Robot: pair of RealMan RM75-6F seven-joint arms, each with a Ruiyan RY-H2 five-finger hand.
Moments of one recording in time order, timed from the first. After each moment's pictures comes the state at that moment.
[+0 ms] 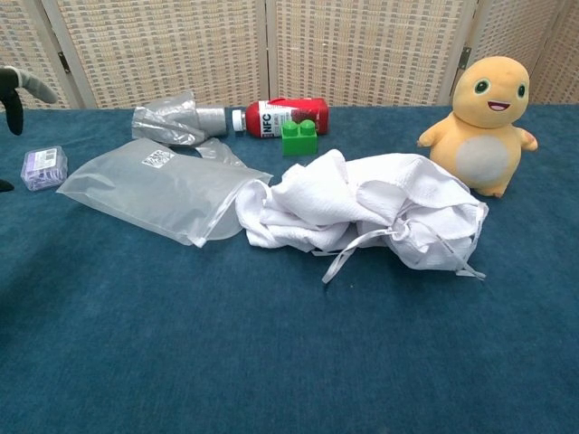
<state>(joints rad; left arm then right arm) -0.41 -1.29 -0.11 -1.74 1.39 1.39 0.70 0.32 -1.06 0.06 -1.83 -1.40 1.37 0.04</state>
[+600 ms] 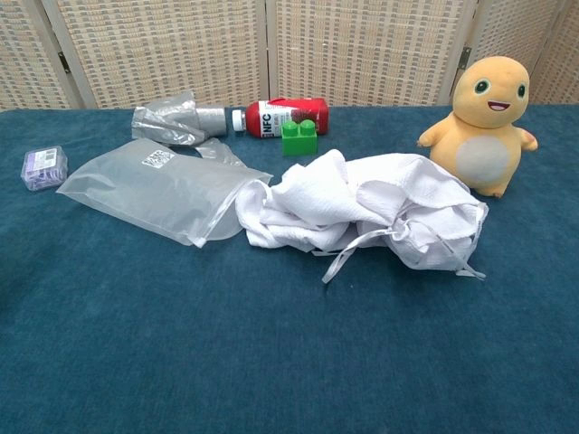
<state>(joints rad) -0.29 -1.21 -0.03 -1.77 1.45 1.48 0.67 0.20 -1.07 0.03 -1.79 -1.46 1.46 0.11</state>
